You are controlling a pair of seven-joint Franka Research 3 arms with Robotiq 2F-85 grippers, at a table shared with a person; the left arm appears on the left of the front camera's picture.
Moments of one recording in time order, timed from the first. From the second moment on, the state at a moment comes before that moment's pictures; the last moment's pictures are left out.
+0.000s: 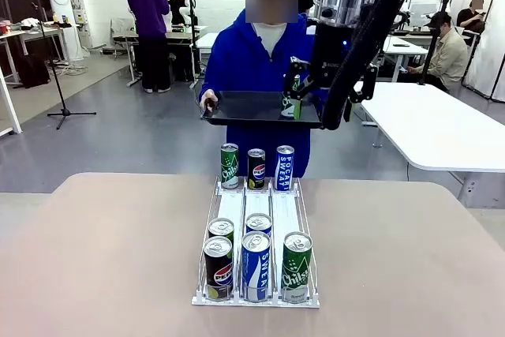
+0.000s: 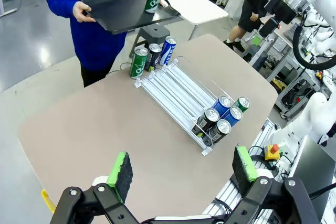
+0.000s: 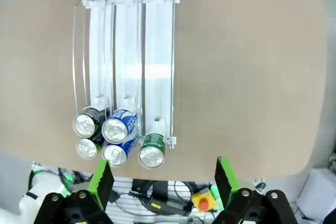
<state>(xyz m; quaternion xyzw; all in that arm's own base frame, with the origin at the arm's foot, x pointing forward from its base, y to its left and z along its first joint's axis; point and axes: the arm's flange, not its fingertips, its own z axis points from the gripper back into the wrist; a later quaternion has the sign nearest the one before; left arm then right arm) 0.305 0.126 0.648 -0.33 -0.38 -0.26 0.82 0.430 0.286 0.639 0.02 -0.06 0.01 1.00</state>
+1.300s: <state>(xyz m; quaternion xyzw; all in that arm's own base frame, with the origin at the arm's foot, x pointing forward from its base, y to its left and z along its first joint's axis) 0.305 0.126 0.648 -0.33 -0.38 -0.26 0.82 0.341 -0.004 0.736 0.22 -0.25 0.15 0.93</state>
